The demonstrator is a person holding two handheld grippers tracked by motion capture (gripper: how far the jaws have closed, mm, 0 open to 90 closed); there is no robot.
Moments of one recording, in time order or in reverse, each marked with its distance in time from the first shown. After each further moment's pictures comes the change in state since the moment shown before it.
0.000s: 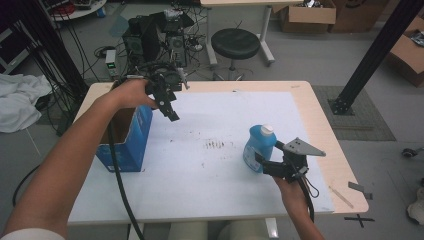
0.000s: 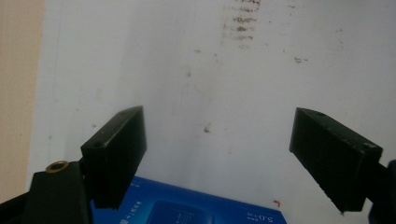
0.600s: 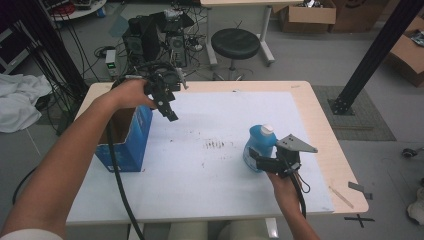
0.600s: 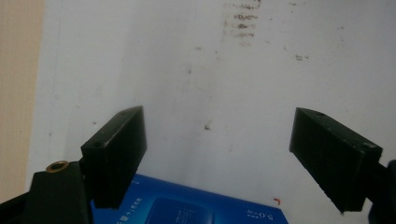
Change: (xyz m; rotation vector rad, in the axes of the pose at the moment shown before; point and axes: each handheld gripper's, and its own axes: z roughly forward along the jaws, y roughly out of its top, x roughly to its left) left arm 0.001 -0.003 -0.001 -0.001 0.001 -0.005; right arm 0.005 0.004 0.017 -0.025 -0.013 0.003
